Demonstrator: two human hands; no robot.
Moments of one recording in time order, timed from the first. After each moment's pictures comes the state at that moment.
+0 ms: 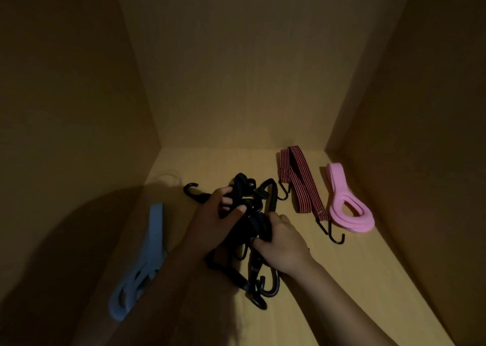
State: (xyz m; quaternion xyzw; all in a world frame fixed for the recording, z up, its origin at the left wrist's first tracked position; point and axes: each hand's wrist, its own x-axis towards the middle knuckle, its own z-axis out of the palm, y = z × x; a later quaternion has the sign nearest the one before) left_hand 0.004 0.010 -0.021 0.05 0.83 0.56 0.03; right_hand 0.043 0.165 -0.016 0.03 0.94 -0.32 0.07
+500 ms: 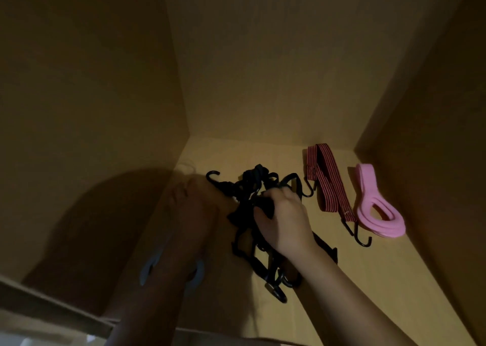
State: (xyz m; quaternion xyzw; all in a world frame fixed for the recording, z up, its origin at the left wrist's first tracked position) left_hand 0.001 -0.051 -0.028 -0.14 0.95 0.27 -0.03; right_hand 0.038 0.122 0.009 -0.06 0.95 -0.29 -0.09
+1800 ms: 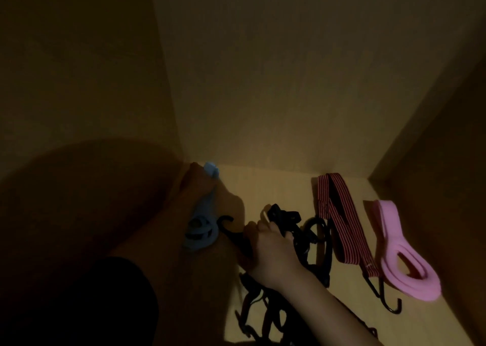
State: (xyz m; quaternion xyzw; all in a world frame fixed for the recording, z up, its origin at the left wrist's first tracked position) left_hand -0.182 -0.068 -0.009 -0.18 0.91 0.36 0.04; right_hand -0.039 0.093 -0.005 -0.14 0.98 -0.10 0.11
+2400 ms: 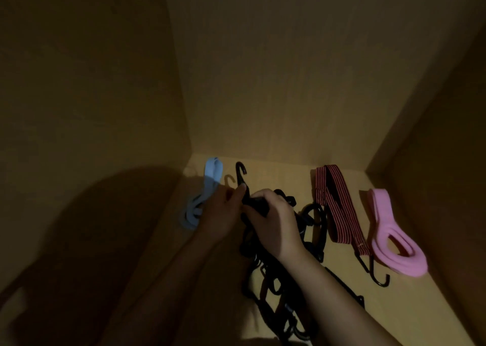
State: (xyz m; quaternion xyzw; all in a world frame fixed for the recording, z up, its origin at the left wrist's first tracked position) left_hand -0.043 -0.019 0.009 -0.05 0.83 0.56 0.00; right_hand -0.023 0.097 0.005 -0.10 0.86 -0.49 -0.10
